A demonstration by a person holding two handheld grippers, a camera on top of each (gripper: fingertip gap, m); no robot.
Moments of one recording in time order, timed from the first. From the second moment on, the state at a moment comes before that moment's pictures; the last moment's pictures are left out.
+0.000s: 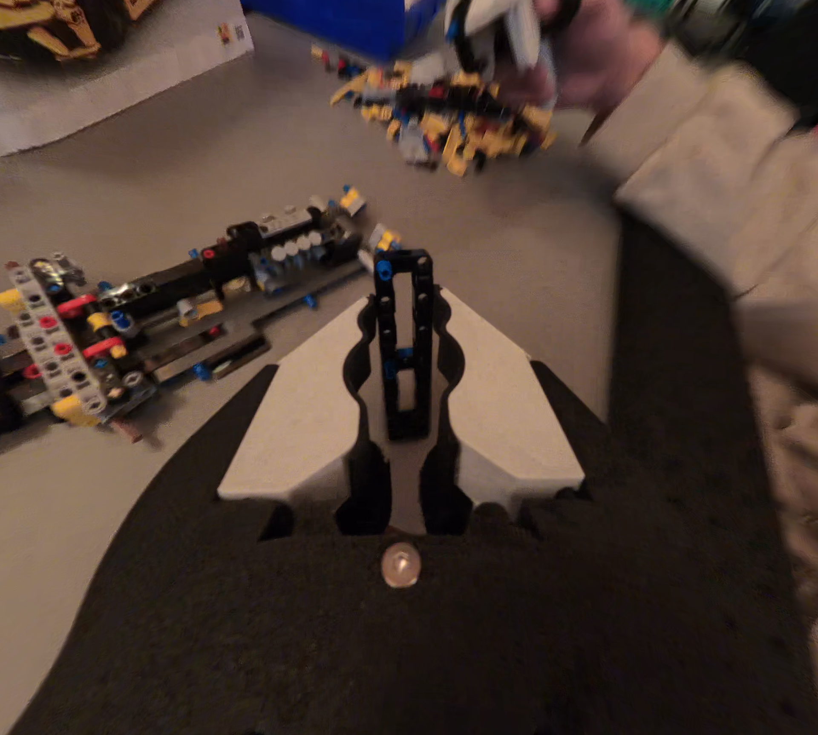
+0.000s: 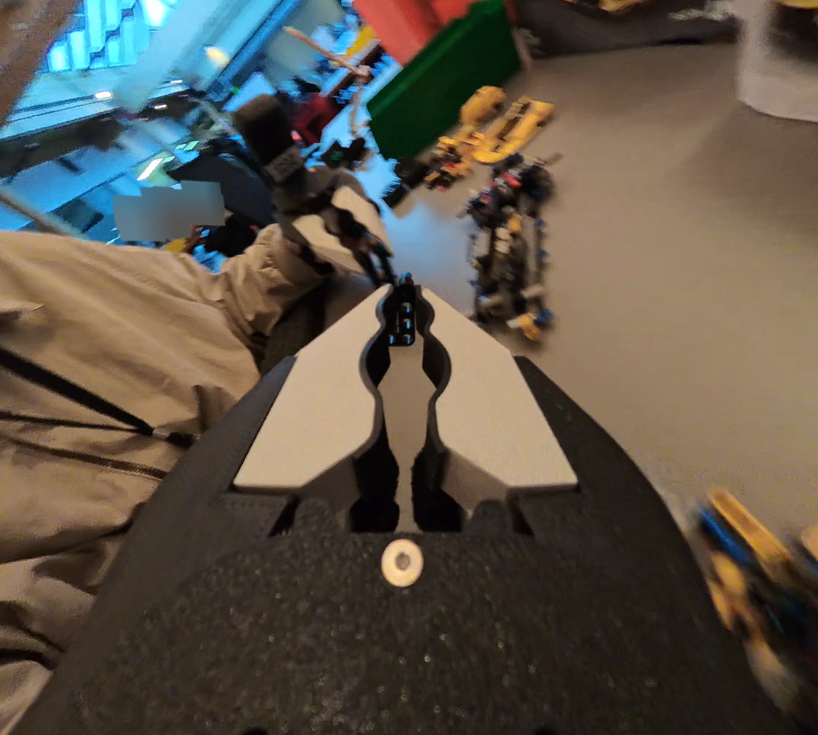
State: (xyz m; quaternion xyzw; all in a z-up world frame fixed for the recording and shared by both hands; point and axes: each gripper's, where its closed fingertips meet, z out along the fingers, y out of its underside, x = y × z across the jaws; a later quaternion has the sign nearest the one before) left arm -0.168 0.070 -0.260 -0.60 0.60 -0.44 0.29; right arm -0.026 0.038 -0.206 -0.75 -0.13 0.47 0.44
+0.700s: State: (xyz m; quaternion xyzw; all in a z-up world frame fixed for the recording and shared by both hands) left arm -0.162 0.041 -0.216 -0.56 0.50 -0.62 0.21; right arm -0.152 0.046 -0.224 -0.71 -0.34 0.42 0.45
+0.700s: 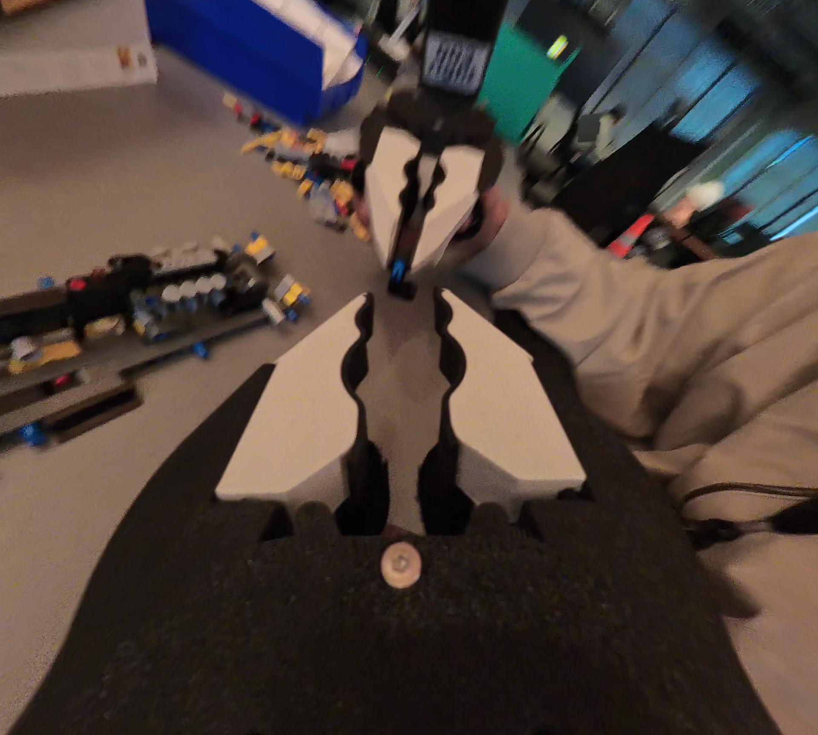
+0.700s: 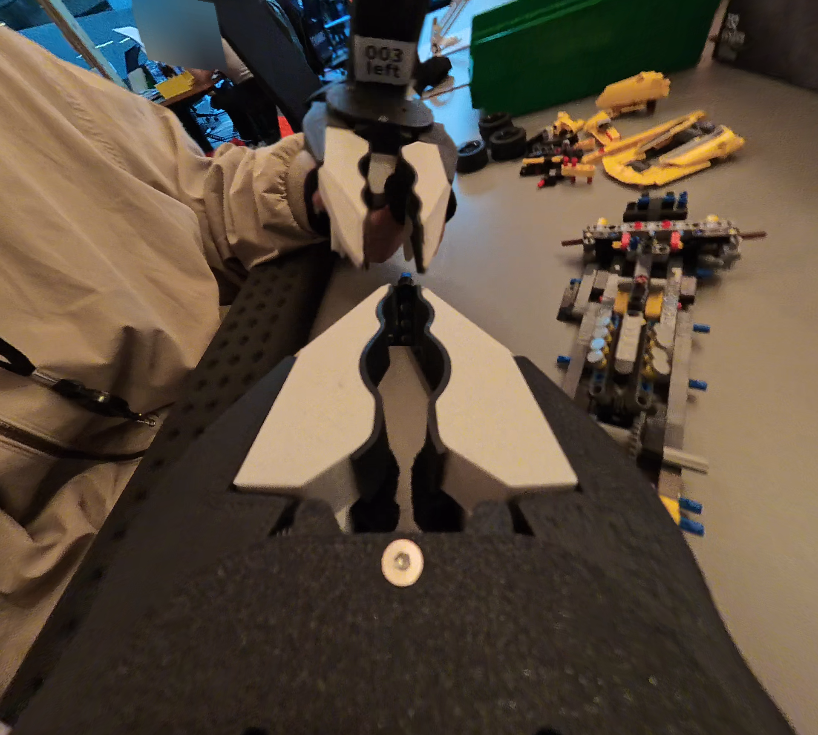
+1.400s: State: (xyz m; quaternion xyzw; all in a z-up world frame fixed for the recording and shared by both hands) left arm -0.168 0.006 -0.242 -0.50 0.63 -0.54 0.24; right arm -0.176 0.014 -0.241 -0.71 -0.39 0.46 0.36
